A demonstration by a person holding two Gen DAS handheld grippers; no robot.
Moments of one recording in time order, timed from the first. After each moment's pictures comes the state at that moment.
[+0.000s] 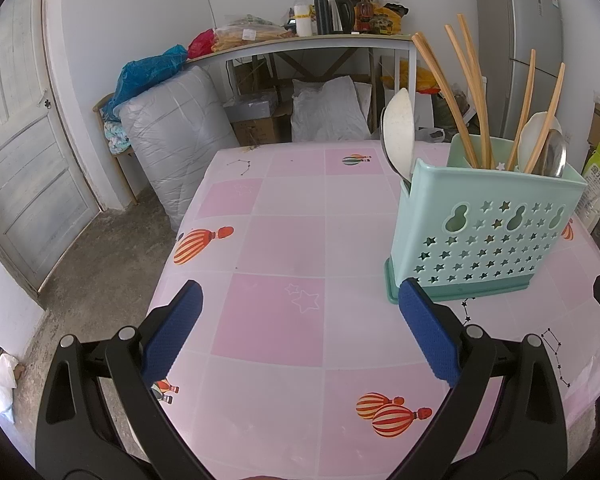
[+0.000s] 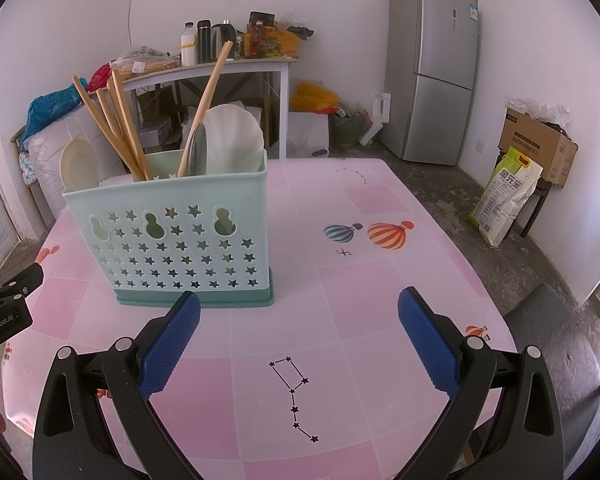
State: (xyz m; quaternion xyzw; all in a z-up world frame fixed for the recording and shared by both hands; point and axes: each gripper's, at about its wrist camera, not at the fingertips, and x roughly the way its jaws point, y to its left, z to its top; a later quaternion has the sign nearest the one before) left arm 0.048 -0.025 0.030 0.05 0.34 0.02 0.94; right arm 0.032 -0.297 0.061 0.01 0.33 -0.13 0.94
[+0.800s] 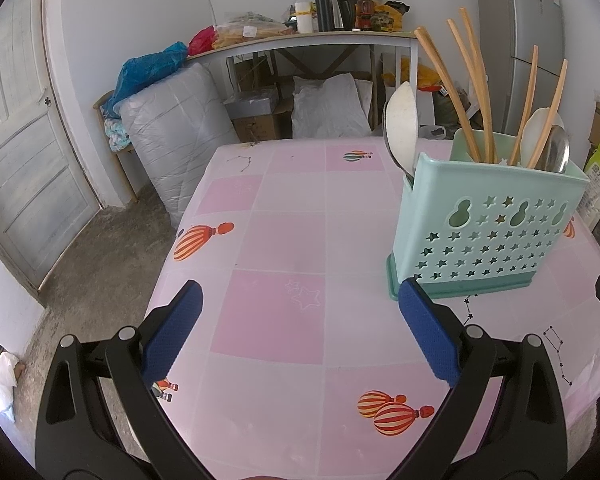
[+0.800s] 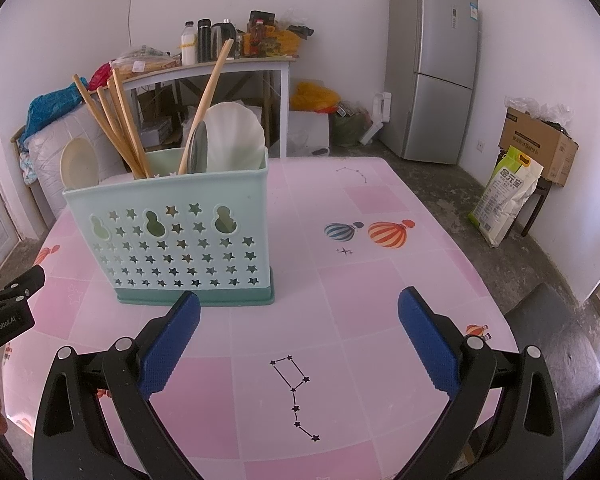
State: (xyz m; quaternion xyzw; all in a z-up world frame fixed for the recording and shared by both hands) left arm 0.048 -0.024 0.023 0.05 0.35 0.02 0.94; right arm 0.031 -0.298 0.061 0.01 0.33 -0.13 0.94
